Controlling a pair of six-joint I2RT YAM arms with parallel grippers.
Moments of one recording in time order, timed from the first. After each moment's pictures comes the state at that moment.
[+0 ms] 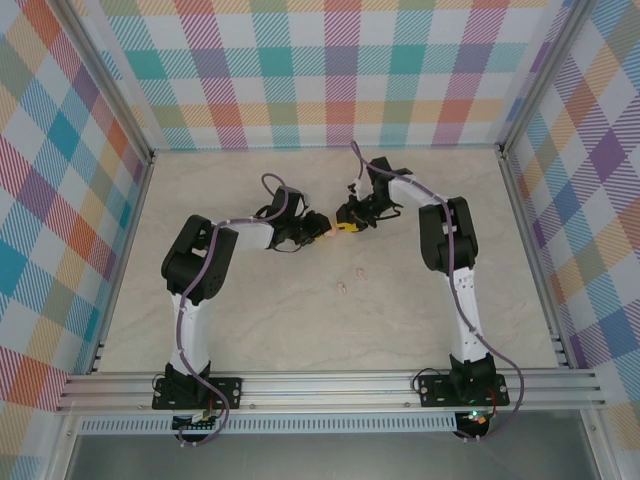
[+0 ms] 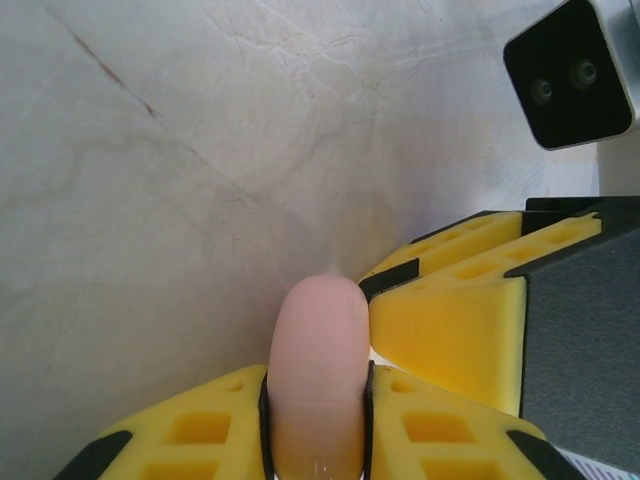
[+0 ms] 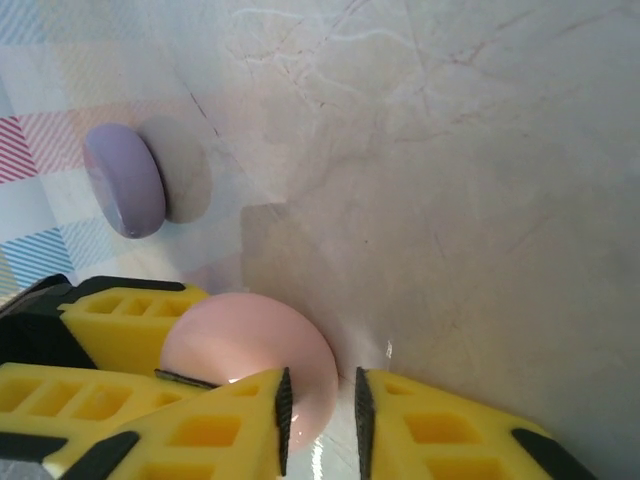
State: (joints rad) left arm -0.46 2.10 1.25 0.10 0.46 -0.89; right arm 0.33 2.43 1.91 -0.81 -0.80 0.34
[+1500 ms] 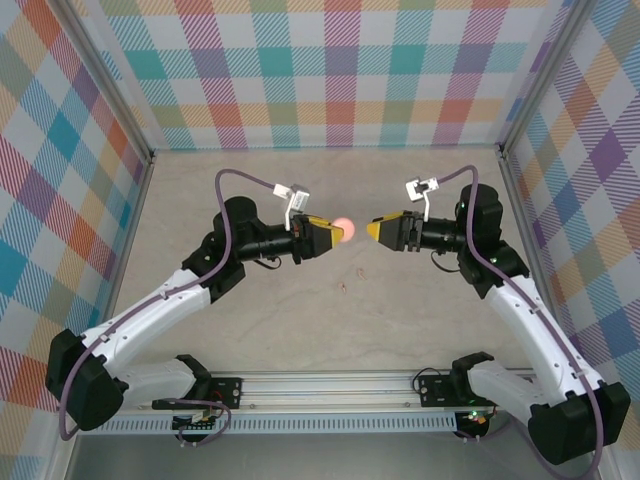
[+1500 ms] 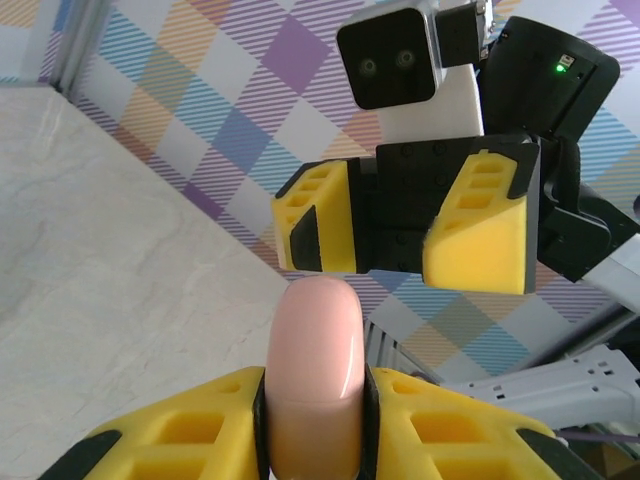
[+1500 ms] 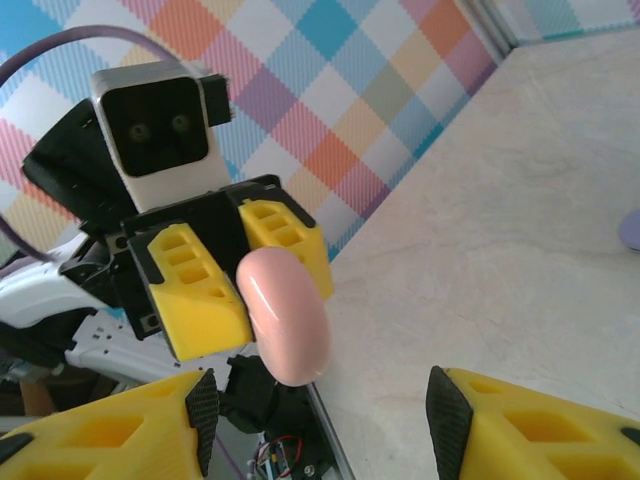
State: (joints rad) left arm -0.69 1.17 0.95 0.13 0.64 -0.54; right arm 0.33 0.99 0.94 -0.19 -0.98 0.55
